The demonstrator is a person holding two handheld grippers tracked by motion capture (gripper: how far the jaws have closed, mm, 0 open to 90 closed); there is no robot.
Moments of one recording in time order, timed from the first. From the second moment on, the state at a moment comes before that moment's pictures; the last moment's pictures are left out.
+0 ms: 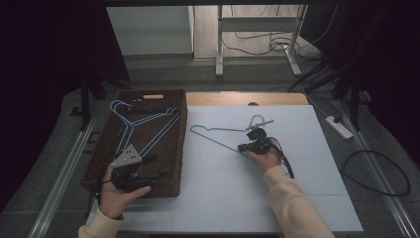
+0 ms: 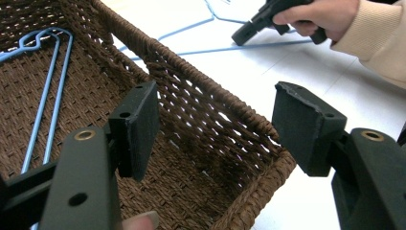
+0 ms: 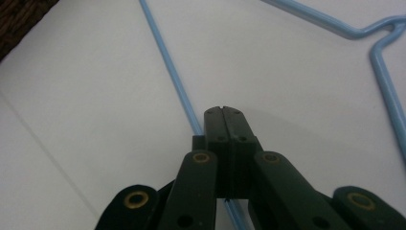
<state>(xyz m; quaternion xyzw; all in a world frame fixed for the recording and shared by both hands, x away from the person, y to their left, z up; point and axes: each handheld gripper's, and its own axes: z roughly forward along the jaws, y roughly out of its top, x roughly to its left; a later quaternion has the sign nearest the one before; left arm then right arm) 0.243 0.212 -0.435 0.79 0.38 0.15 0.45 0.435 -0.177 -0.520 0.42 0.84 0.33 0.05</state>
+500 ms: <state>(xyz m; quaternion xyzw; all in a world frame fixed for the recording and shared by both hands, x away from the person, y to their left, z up) 0.242 0.214 -0.434 0.79 0.38 0.15 0.46 0.384 -0.204 -0.517 0.40 0.85 0.32 0.05</state>
